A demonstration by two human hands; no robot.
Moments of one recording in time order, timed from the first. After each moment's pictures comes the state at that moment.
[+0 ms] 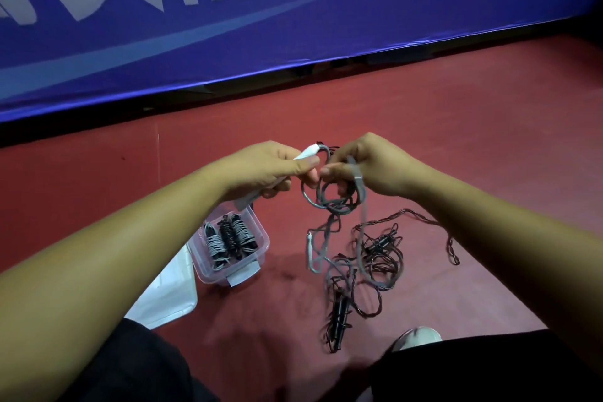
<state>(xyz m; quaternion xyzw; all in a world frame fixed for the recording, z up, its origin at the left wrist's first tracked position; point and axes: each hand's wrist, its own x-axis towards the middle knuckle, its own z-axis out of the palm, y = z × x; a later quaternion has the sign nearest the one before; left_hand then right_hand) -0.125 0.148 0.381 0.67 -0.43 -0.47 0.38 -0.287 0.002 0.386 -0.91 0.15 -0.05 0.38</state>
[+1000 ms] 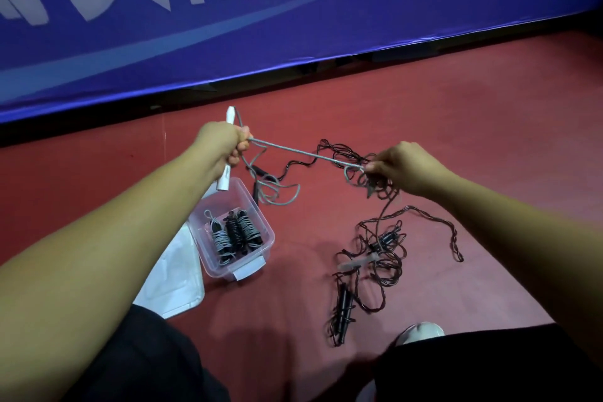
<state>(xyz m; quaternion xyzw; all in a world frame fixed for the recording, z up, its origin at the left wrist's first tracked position) -0.055 0.136 0.352 0.77 -0.11 -0.35 0.52 -0.313 -0.046 0.344 -0.93 0.30 -0.01 0.23</state>
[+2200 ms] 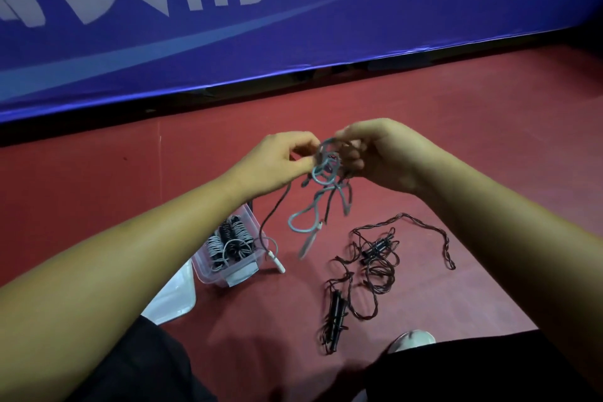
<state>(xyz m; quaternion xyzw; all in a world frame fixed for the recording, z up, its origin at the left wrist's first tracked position) -0.128 0.132 0.373 0.68 -0.59 -0.20 0.39 -0.280 0.007 0.410 -0.59 0.24 -0.08 0.77</state>
